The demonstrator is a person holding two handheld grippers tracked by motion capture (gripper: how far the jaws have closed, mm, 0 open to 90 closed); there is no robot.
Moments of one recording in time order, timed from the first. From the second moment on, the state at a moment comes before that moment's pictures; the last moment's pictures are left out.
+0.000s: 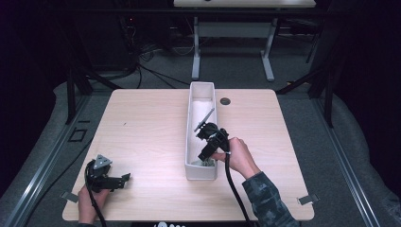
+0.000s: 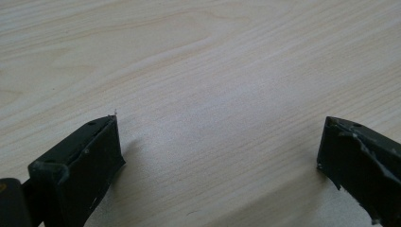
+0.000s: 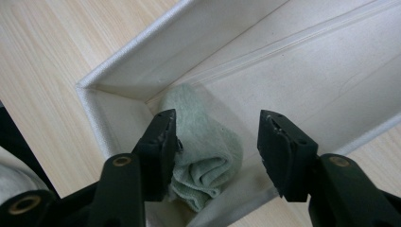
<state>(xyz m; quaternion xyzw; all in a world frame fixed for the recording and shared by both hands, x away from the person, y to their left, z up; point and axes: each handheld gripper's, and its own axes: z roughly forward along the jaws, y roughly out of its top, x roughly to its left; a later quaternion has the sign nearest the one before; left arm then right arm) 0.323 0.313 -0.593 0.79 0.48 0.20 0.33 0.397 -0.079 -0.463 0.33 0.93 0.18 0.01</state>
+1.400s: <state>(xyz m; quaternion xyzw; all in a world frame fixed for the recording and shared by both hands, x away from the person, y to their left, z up) 0.323 0.313 -0.593 0.79 0.48 0.20 0.33 0.335 -0.166 -0.407 0.34 0.87 0.32 0.14</state>
